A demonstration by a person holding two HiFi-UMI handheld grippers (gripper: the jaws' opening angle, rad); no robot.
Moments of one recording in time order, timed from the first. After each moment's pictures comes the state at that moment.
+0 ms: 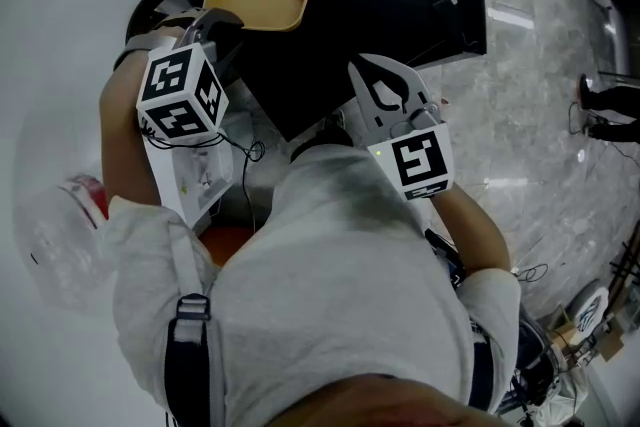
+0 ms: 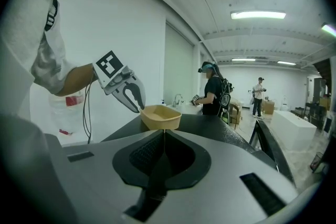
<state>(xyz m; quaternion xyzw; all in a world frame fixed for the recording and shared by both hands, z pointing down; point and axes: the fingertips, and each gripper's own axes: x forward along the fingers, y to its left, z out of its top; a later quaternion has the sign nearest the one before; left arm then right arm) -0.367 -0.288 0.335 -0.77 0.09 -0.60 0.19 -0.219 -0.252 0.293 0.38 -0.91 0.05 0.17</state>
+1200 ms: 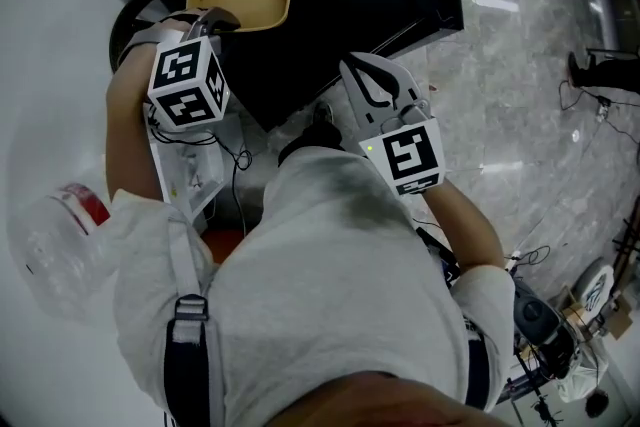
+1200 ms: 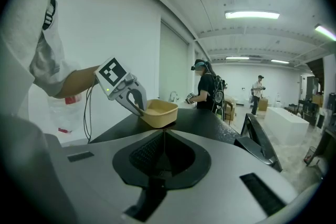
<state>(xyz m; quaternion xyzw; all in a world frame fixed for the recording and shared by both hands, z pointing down) -0.336 -0.283 0.368 -0.76 0.06 -0.61 0.21 -0.190 -0.229 0.304 0.41 -0.89 0.06 0.17</state>
